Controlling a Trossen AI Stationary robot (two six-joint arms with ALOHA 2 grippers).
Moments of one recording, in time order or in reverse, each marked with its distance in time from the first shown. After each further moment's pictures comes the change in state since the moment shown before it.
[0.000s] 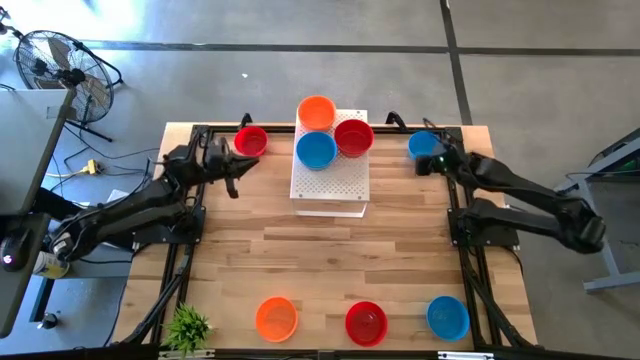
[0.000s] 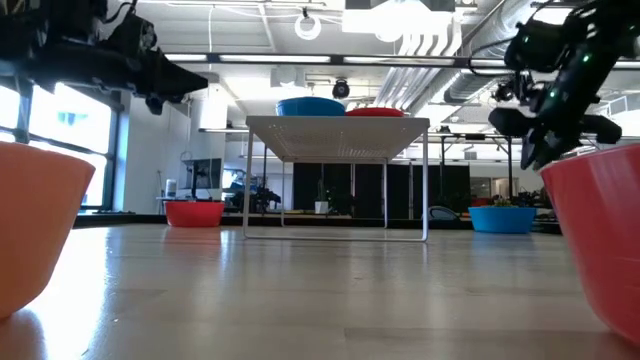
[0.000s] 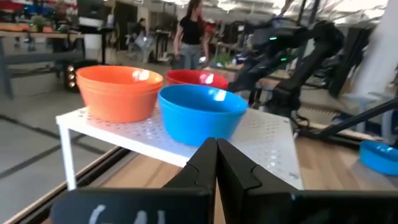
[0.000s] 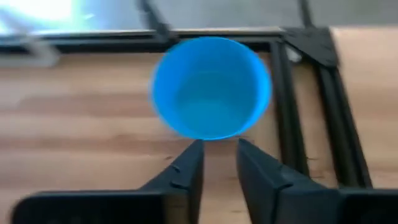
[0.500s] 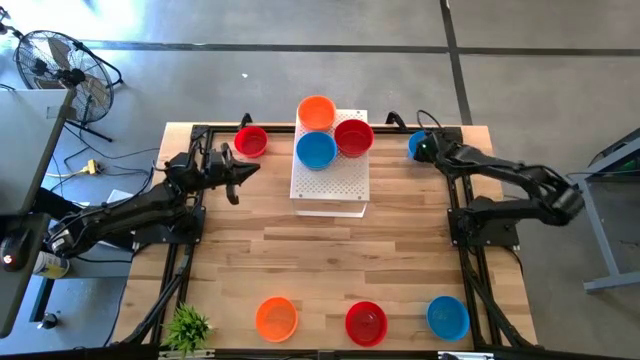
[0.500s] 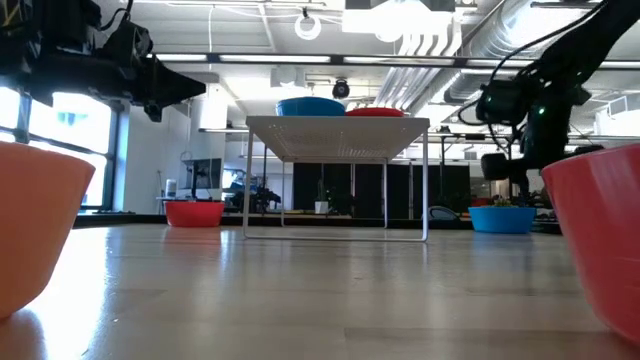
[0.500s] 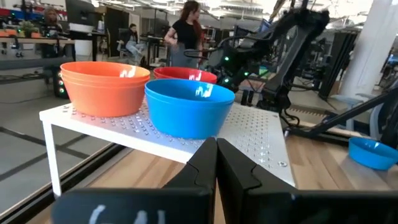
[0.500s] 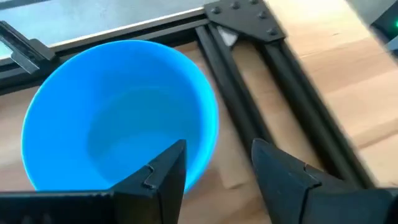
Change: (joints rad) left arm -0.042 0.001 -0.081 0.114 -0.008 -0.004; right arm -0.180 0.412 -0.009 0.209 0.121 0.218
